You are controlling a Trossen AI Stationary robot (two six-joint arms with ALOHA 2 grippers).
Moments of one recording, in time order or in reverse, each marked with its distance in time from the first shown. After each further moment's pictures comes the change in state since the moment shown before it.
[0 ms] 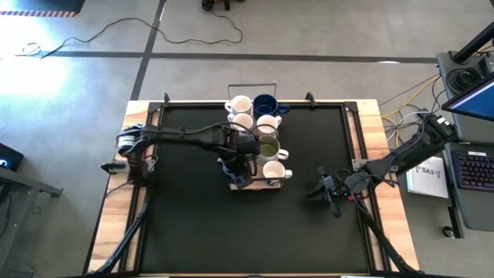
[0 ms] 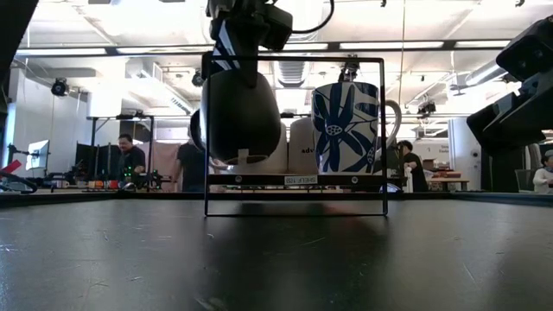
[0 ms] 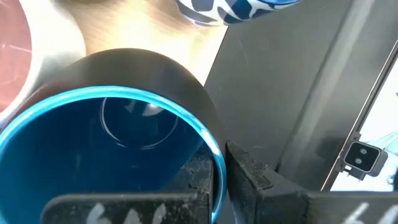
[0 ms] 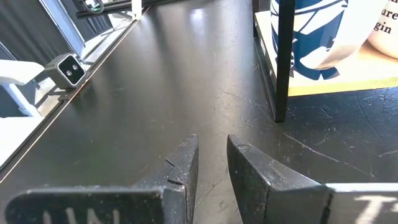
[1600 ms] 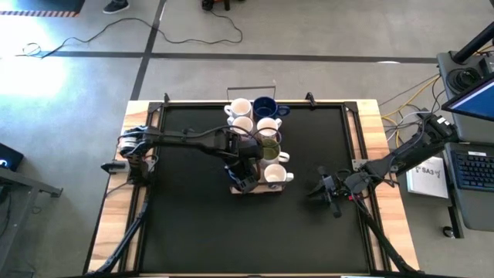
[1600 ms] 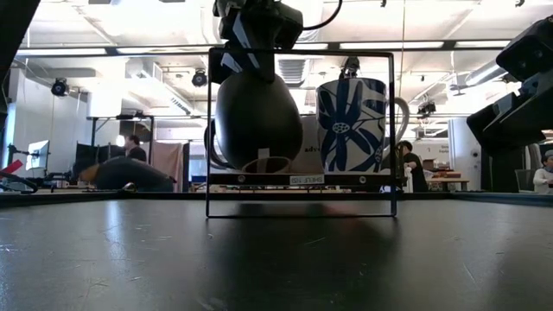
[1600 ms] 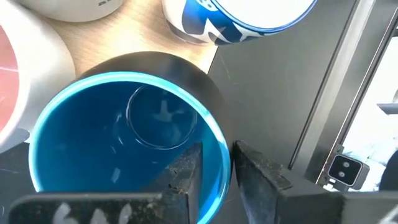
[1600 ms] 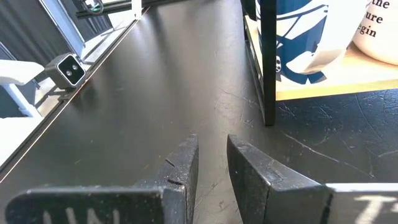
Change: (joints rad) left arm -0.037 0.025 0.004 0.083 0.018 -0.059; right arm 0.000 0.000 0.000 0.000 0.000 0.000
